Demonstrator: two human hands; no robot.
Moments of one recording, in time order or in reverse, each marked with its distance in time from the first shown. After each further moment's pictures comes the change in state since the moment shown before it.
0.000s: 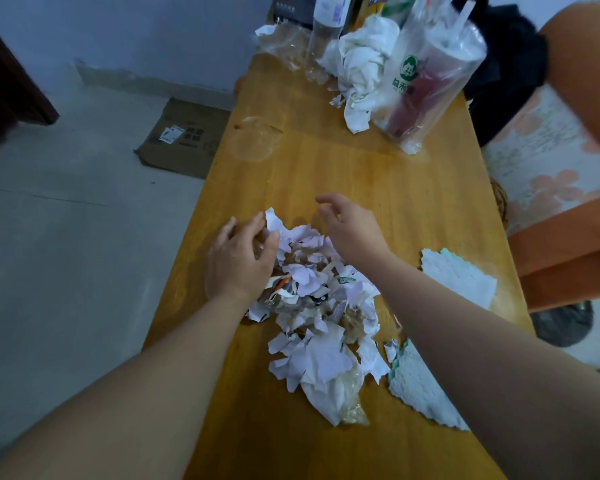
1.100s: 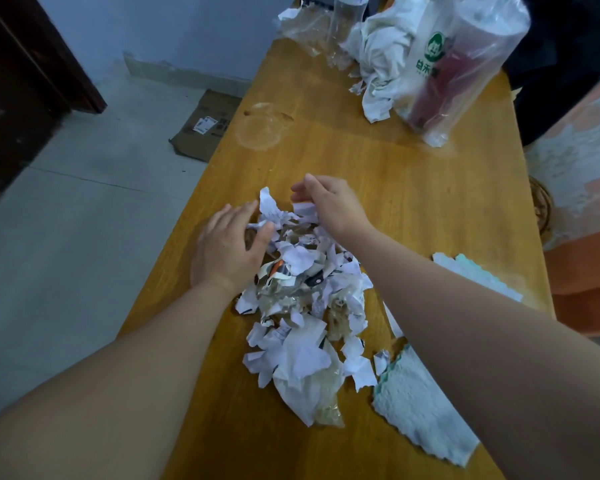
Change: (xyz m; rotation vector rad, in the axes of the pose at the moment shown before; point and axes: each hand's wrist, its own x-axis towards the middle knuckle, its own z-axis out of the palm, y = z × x) left_hand 0.004 0.001 0.008 0.193 0.048 0.052; right_hand 0.041 0.008 0.014 0.472 -0.152 -0.043
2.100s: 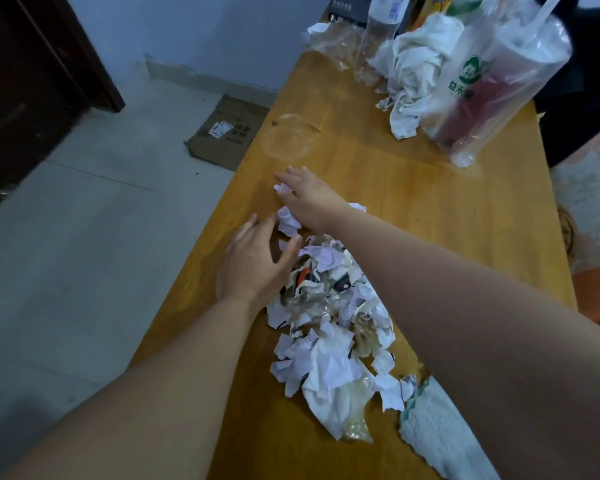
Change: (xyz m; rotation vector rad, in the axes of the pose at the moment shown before) left_hand -0.004 0.003 -0.007 -0.135 -0.020 -0.101; right_hand 0.048 -0.028 0.048 -0.640 -0.326 -0.186
